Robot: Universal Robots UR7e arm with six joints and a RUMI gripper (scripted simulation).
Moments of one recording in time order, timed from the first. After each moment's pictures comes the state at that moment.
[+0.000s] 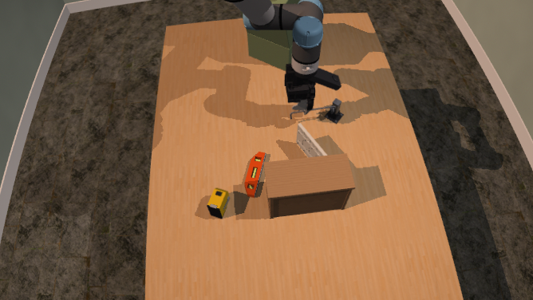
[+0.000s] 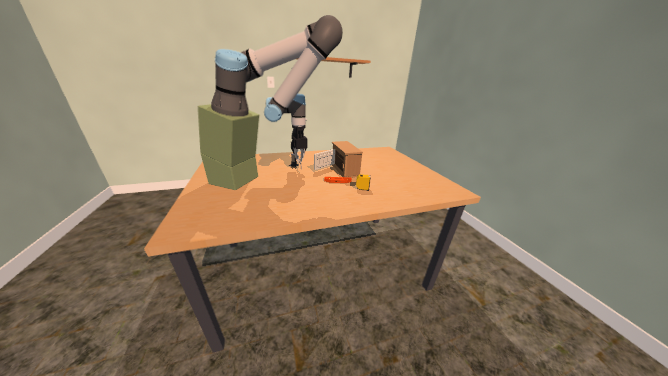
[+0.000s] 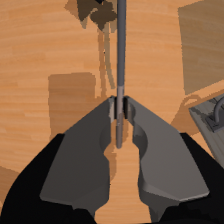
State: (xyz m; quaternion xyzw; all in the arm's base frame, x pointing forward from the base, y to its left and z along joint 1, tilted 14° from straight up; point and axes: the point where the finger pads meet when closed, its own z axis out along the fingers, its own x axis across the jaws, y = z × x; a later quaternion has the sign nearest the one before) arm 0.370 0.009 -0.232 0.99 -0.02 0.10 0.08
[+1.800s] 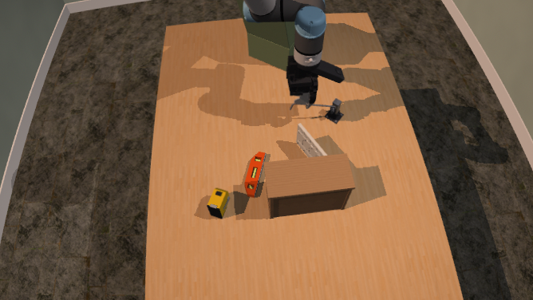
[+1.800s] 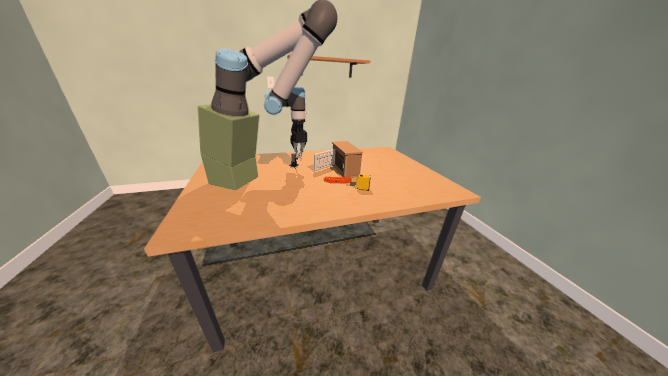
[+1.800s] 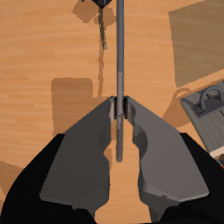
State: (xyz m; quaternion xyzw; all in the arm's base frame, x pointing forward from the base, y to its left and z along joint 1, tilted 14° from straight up) arm 0.365 0.020 -0.202 0.99 -0.02 0.10 0.08
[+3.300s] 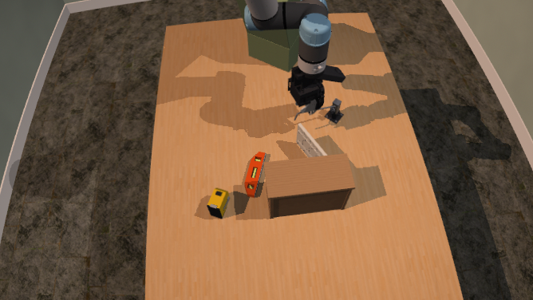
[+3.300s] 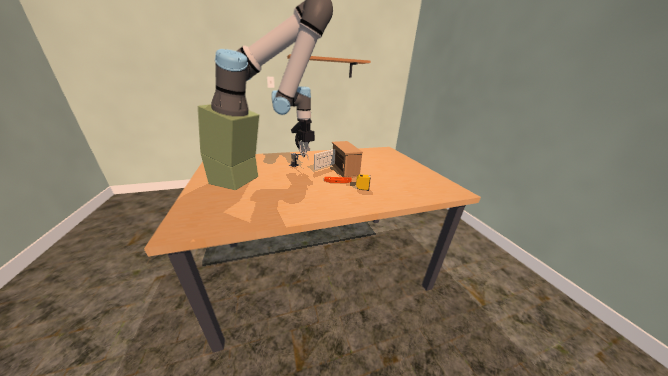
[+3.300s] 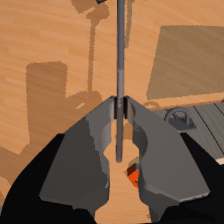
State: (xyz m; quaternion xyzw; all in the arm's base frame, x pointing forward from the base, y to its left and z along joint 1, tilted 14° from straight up) arm 0.391 0.023 -0.196 0.98 0.13 0.08 0.09
